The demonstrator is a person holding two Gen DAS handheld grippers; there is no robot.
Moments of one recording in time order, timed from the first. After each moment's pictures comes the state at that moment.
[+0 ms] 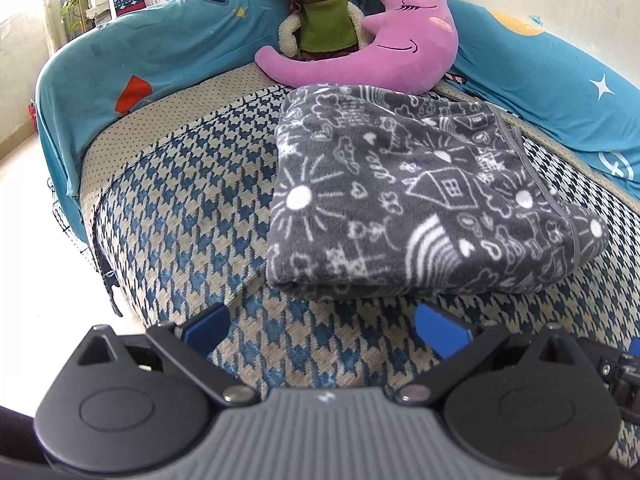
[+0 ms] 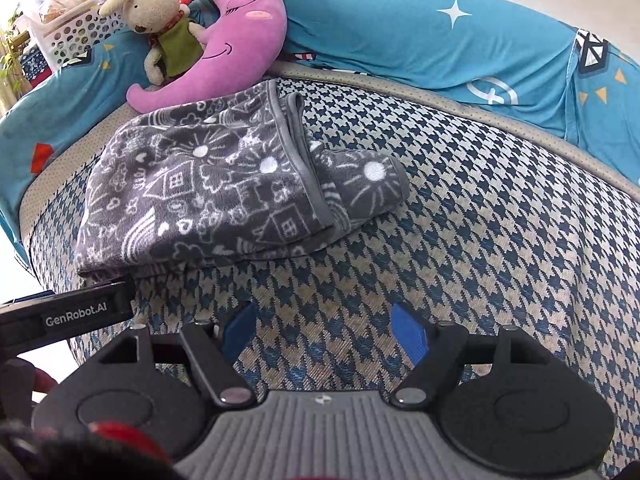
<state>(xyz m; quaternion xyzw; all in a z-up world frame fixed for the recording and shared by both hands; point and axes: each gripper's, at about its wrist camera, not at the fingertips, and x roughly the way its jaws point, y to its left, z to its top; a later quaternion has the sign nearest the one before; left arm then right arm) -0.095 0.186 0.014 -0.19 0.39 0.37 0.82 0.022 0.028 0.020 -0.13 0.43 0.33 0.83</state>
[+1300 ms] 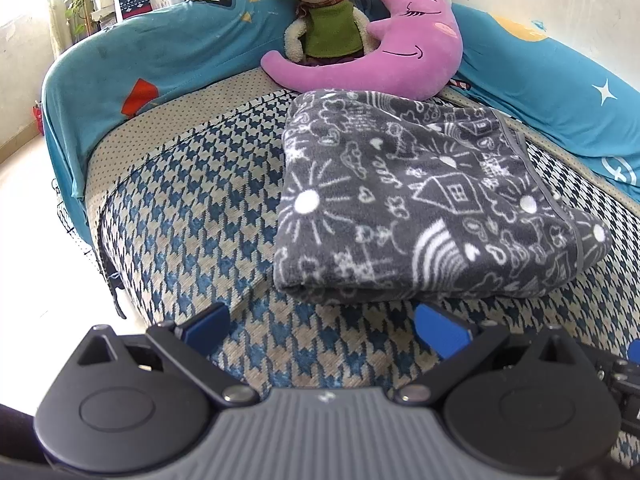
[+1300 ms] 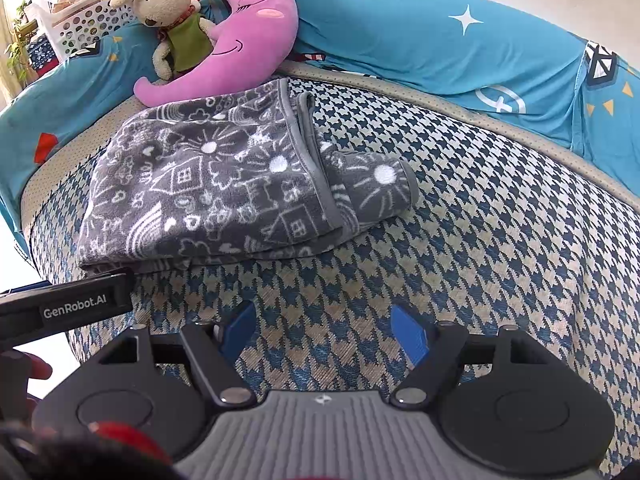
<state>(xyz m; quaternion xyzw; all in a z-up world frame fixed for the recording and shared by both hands) -0.097 0.186 0.015 -0.18 0.39 0.38 0.82 0.021 0.033 0.020 -0.14 0.42 0.34 0.83</state>
